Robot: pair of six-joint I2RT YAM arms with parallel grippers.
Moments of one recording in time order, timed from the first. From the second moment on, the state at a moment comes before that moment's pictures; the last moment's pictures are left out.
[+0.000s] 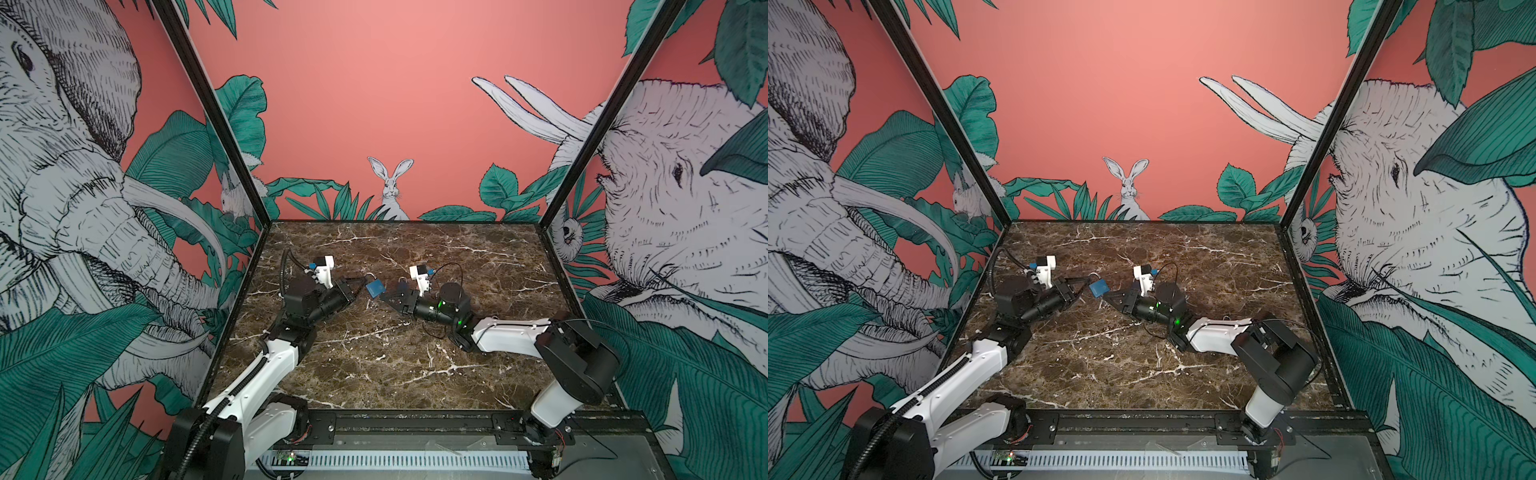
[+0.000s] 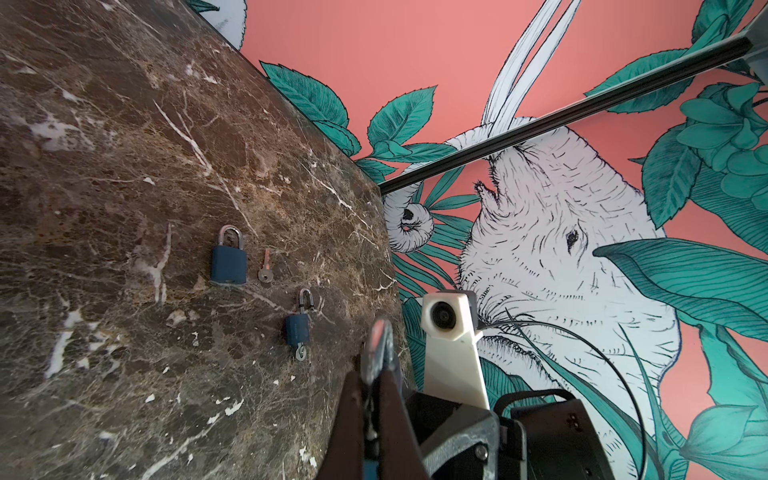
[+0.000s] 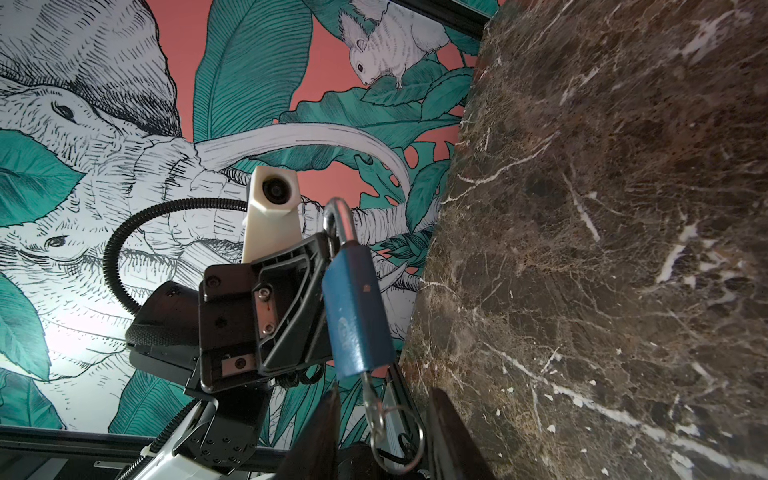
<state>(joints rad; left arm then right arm) -0.30 1.02 0.52 0.32 0.56 -1.04 0.82 1.65 0.74 0.86 -0.46 1.22</state>
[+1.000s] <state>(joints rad) -0.30 1.02 0.52 0.34 0.53 -1.08 0.83 1.71 0.76 1.01 -0.45 1.26</state>
